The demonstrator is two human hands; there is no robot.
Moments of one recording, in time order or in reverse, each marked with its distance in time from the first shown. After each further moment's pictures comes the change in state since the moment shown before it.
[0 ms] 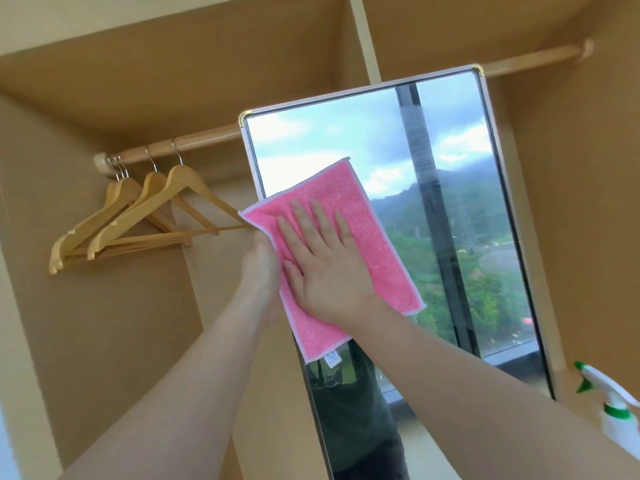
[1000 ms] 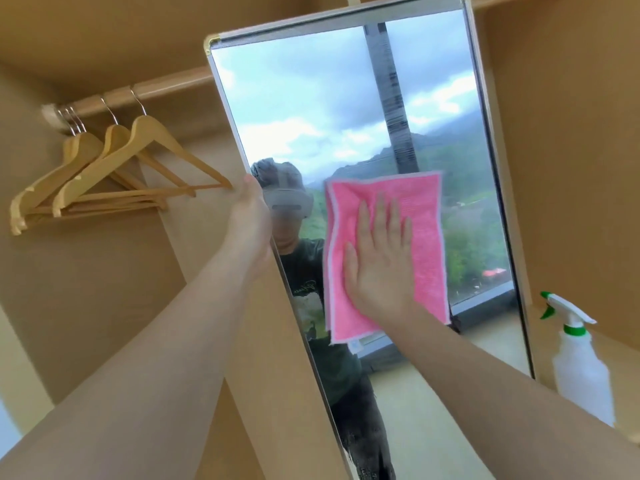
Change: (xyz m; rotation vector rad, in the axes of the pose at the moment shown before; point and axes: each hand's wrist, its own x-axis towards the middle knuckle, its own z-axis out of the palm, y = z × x) left_hand -0.016 -0.004 0.004 0.040 0.023 -0.053; right_hand -0.101 0.016 0.017 0.046 -0.013 0.500
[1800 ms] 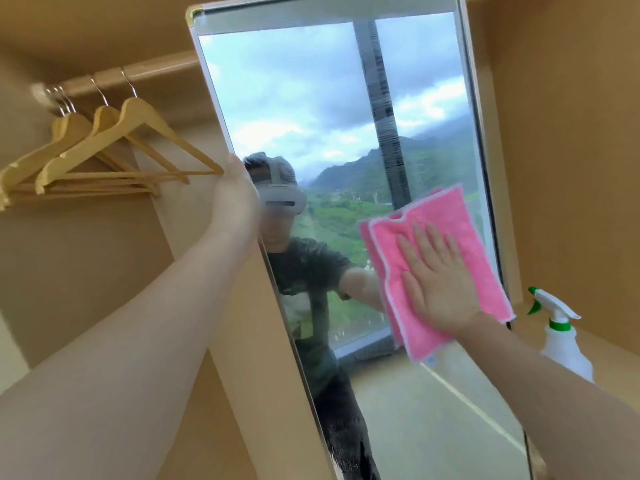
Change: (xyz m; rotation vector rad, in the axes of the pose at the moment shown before) left_hand -0.007 0.002 0.007 0.158 0.154 0.007; right_hand -0.040 0.128 -0.009 -0.164 -0.063 -0.274
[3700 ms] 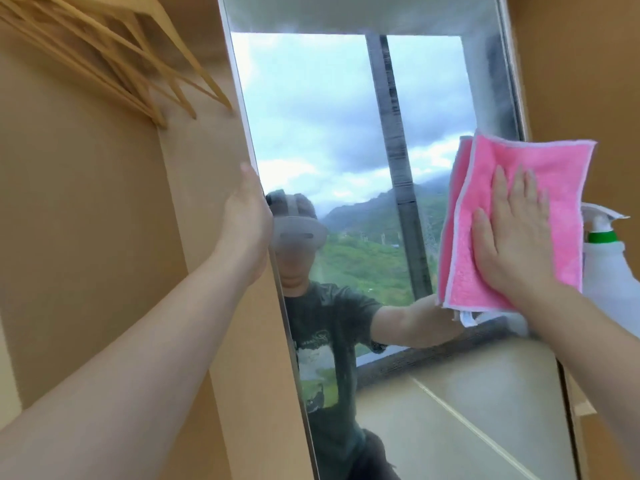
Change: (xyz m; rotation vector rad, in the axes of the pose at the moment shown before) left_hand -0.091 -0.256 -0.008 -0.061 -0.003 0.148; right_hand -0.149 0.046 0.079 0.088 0.164 0.296
